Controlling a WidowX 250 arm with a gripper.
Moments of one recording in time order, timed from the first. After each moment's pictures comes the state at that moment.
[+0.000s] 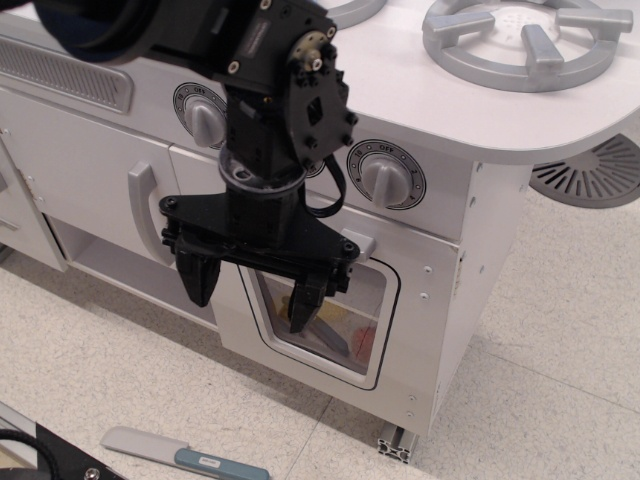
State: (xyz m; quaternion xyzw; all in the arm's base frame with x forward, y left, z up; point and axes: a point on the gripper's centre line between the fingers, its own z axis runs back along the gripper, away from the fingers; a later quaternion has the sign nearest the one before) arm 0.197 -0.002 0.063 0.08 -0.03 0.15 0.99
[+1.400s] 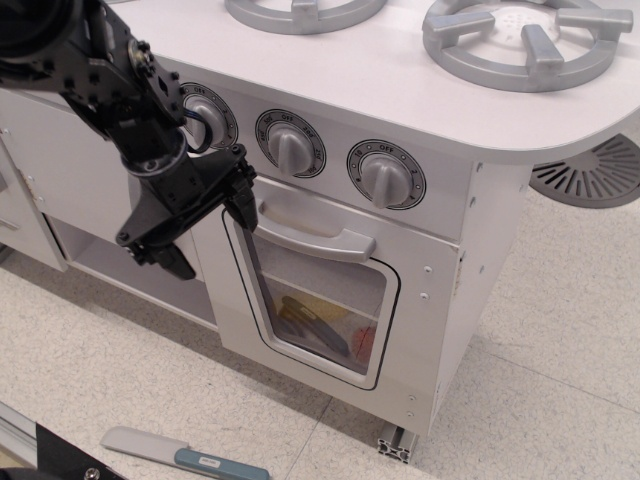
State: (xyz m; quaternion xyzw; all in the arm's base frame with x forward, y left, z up) arm 0.253 0.088 0.010 -0.08 -0.12 0.57 0.81
